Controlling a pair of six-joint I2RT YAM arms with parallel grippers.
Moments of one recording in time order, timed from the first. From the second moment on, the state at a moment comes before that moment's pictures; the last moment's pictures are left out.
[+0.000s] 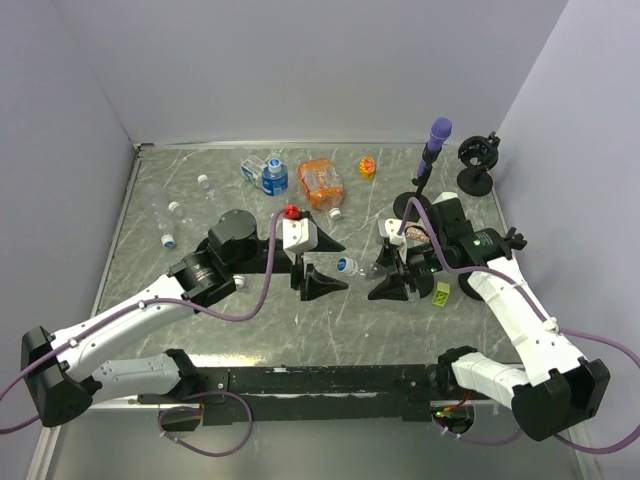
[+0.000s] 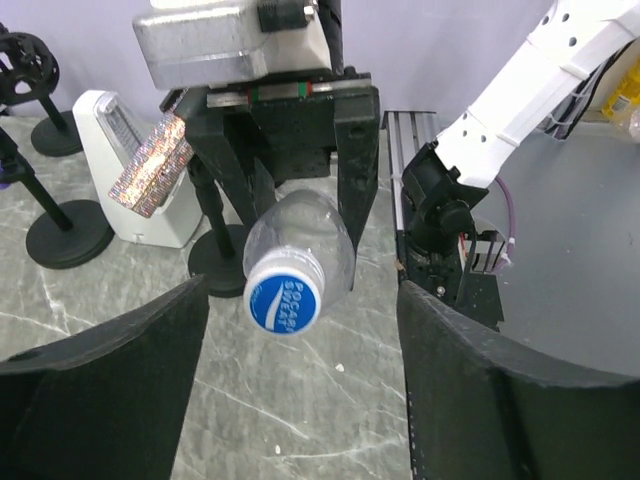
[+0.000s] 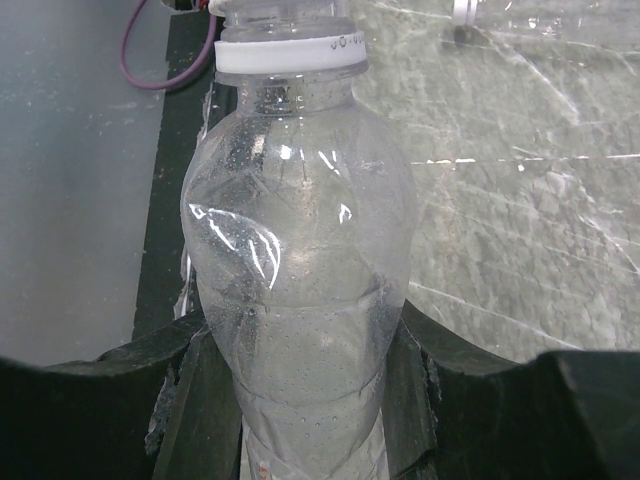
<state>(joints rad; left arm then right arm) -0.90 1.08 0.98 0.06 0.62 0.04 0.33 1.07 1.06 -1.04 -1.09 -0.87</state>
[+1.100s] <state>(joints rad) -0.91 1.12 1.04 -0.03 0.55 0.00 0.33 1.08 1.06 -1.03 -1.09 -0.86</state>
